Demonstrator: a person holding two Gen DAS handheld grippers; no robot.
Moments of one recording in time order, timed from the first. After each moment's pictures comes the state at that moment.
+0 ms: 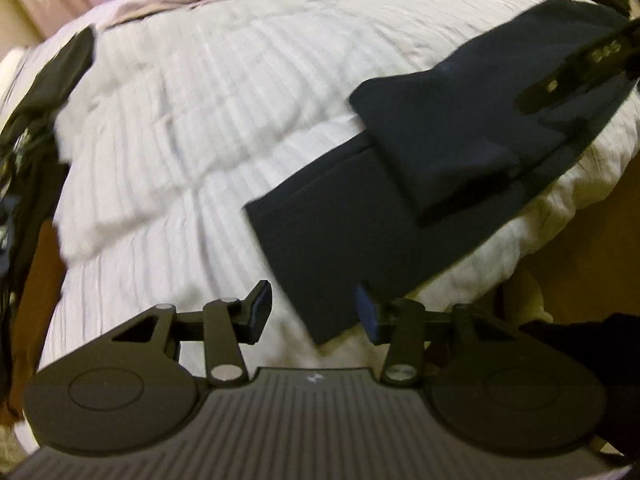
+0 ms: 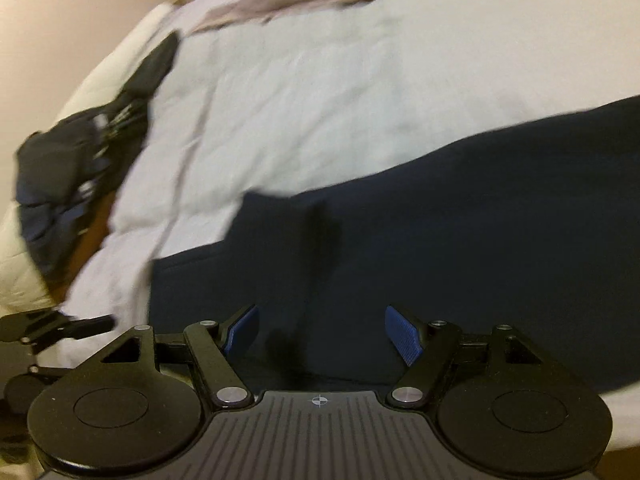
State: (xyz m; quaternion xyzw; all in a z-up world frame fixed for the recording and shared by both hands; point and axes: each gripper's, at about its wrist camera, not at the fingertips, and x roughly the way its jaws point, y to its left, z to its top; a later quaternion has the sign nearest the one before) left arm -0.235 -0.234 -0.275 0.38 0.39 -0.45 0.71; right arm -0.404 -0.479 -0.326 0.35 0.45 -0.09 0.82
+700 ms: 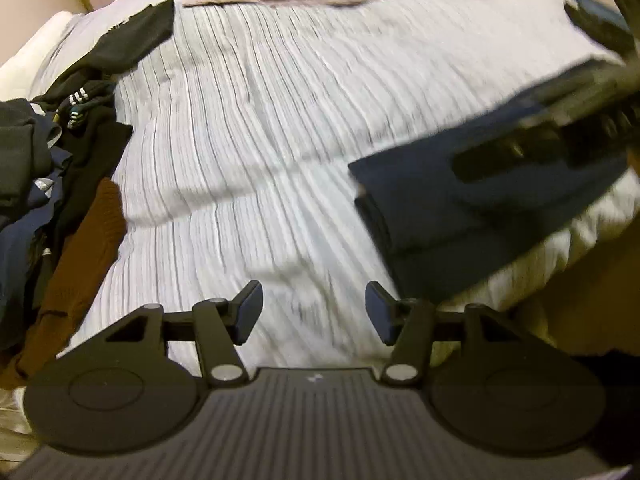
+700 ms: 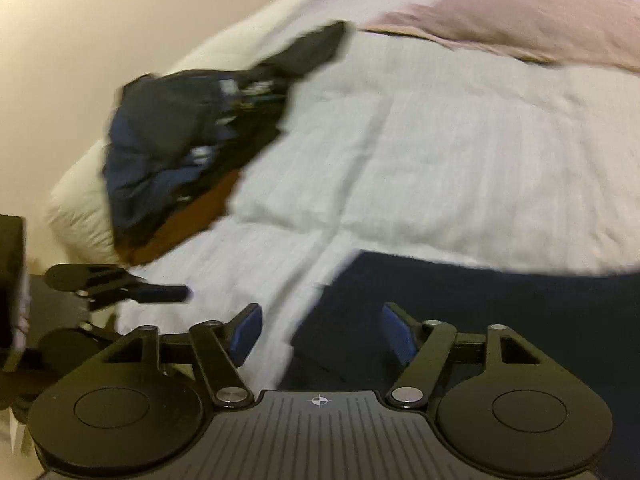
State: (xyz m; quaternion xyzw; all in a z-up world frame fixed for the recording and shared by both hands) left arm -0.173 -0.188 -0.244 0.30 0.40 -0.43 0.75; right arm -0.329 -0.400 -0.285 0.25 0.42 0.01 0.87
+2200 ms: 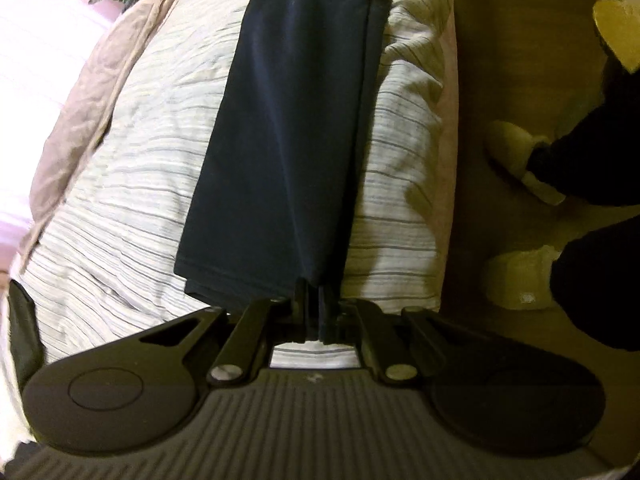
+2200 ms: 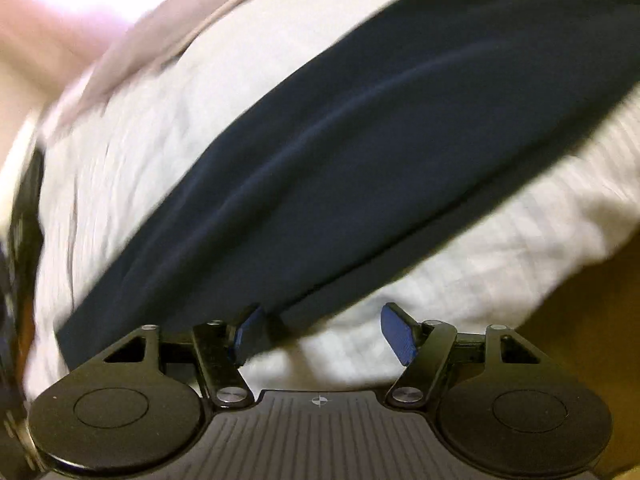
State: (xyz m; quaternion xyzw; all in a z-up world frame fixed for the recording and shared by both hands) left arm -0.271 -0.212 -0.320 0.59 0.13 -0.61 0.51; right arm -0.534 -0.526 -0.349 0.45 0.36 -0.33 0.75
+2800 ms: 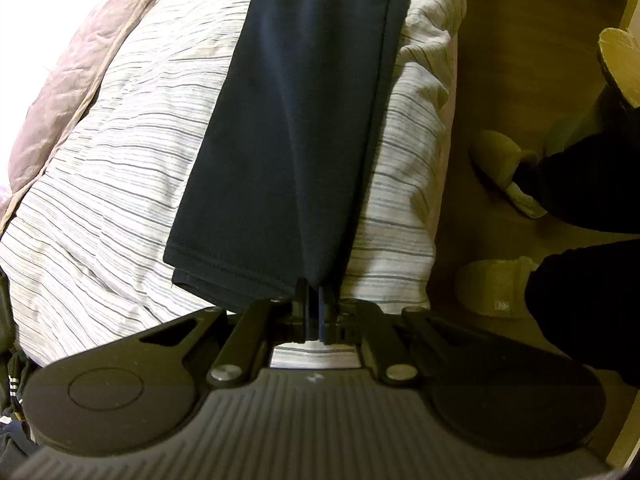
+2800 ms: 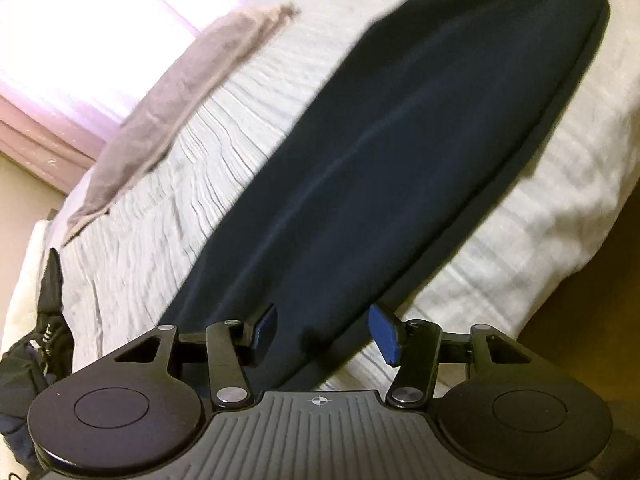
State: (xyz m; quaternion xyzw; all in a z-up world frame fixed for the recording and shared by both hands) left arm -0.265 -0.228 -0.318 0.59 0.17 -0.62 0.49; right arm -0.551 -0.538 -0.344 0.50 0.27 -0.36 0.74
